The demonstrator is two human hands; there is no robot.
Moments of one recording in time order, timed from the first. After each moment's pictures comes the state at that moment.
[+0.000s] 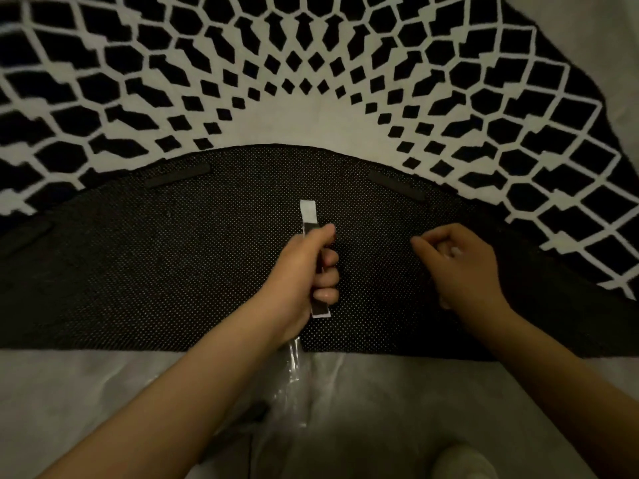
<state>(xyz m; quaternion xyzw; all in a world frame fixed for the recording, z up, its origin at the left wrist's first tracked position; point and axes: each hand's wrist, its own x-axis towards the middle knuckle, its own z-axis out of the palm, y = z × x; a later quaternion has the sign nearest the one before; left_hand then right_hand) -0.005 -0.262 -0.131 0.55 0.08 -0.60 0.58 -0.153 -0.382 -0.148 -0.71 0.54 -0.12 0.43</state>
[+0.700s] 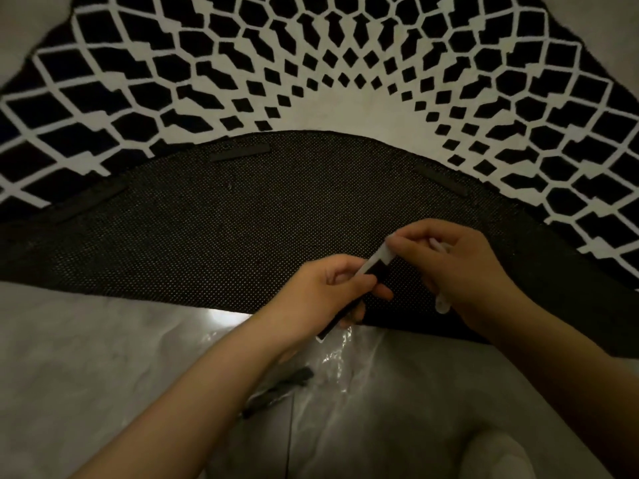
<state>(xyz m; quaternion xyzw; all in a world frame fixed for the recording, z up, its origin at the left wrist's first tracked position) 0.002 -0.175 -0.115 0.58 -0.15 -0.62 0.52 -0.102 -0.305 -0.090 -0.66 0.44 -0.06 0.60</state>
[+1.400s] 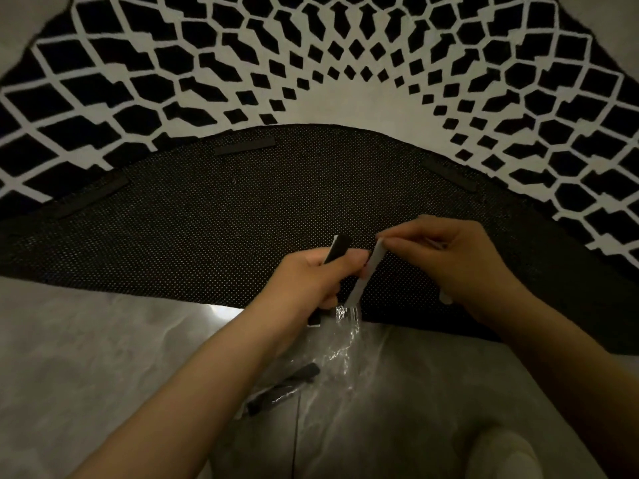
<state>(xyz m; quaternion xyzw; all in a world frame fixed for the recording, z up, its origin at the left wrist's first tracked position) 0.014 -0.166 -0.126 0.62 -0.07 -0.58 0.53 -0.096 -0.308 -0.102 -0.76 0.32 -0.07 0.56</state>
